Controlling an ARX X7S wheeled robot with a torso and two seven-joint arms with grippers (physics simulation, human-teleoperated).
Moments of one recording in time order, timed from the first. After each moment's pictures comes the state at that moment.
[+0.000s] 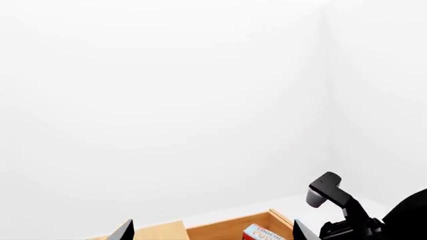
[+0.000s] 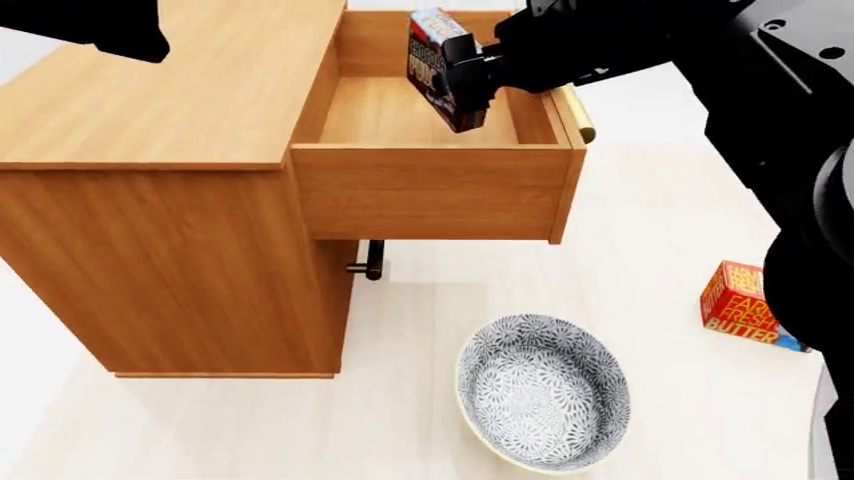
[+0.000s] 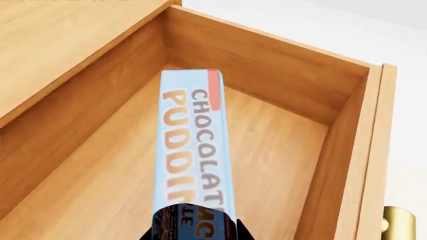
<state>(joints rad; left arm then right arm) -1.43 -0.85 0.13 0.56 -1.84 -1.00 -0.86 1.99 0.00 -1.94 1.31 1.81 0.78 -0.36</state>
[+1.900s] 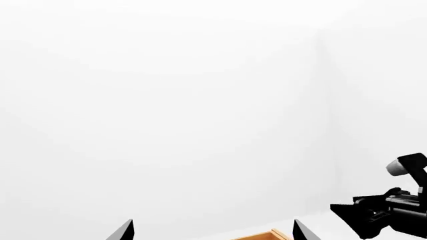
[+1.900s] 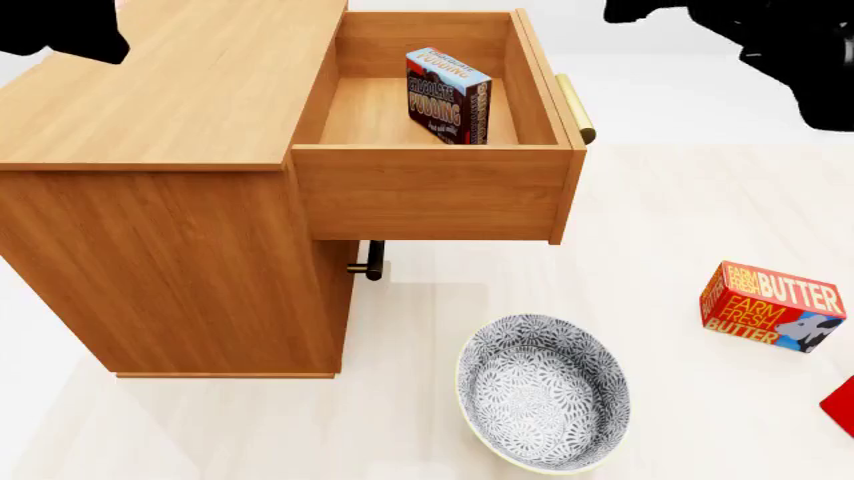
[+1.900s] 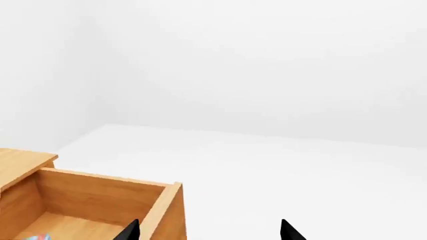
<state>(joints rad) -1.39 -0.89 0.08 0.65 -1.84 -0.93 -0.86 2.14 0.28 -3.04 0.82 2.92 -0.23 -0.37</state>
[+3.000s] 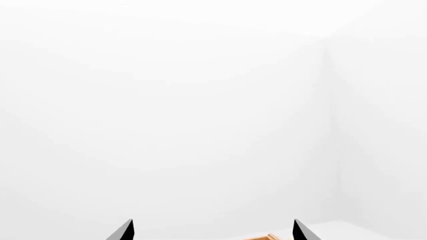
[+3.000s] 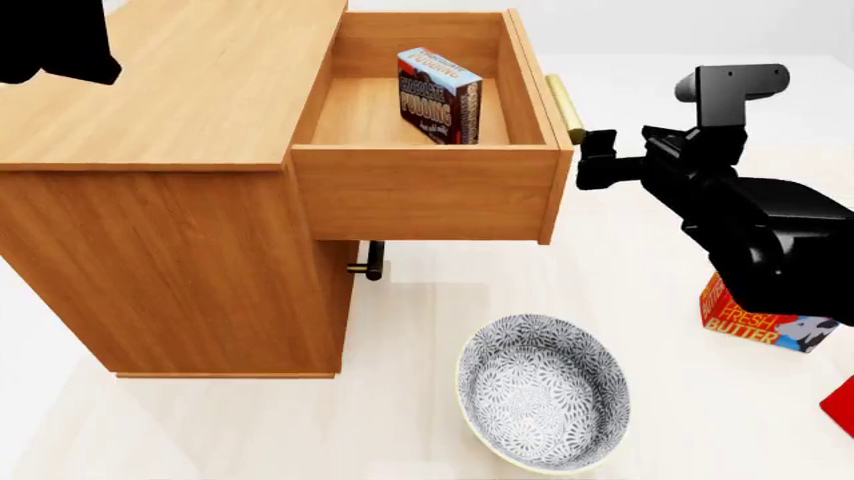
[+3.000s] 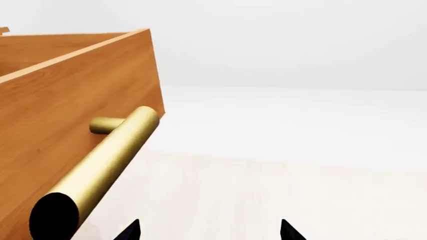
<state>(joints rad) -1.28 -0.91 0.01 0.70 -1.82 -0.87 -0.85 1.85 0.39 -2.94 0.55 2.76 -0.60 -0.27</state>
